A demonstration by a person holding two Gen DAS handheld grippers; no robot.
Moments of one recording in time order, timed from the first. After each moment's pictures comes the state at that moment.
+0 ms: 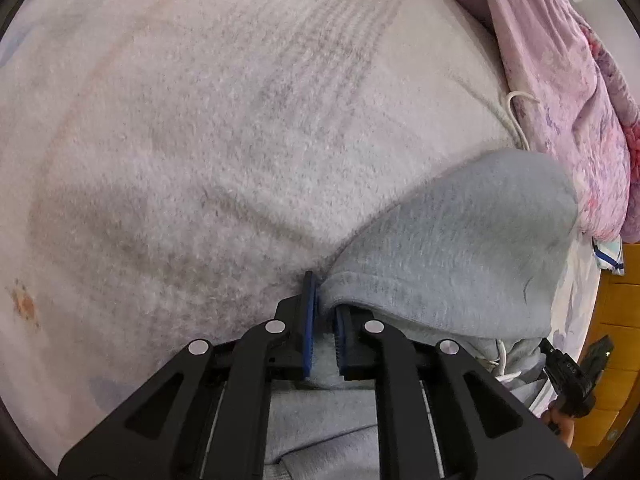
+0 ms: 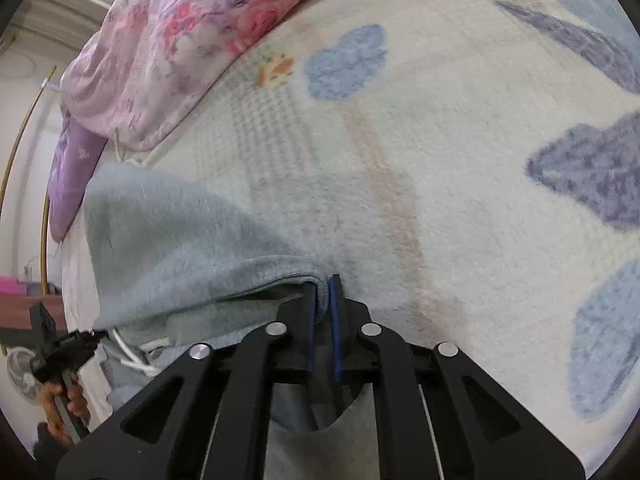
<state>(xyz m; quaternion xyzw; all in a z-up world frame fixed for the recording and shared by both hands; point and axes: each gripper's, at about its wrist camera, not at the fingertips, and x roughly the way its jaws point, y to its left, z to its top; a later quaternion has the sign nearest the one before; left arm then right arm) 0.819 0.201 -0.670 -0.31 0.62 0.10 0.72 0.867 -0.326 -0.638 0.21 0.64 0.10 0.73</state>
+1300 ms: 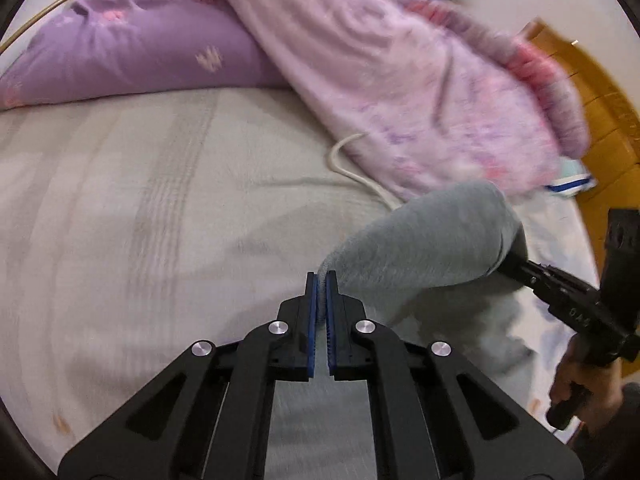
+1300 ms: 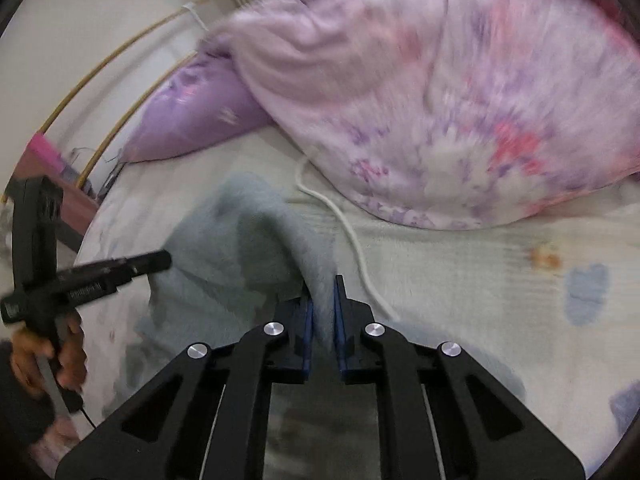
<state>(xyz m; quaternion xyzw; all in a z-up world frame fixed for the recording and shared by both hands) 0.841 0.108 -0.567 -0.16 0.49 -0.02 0.85 0.871 -0.174 -0.537 0.06 0.48 0.31 0.82</state>
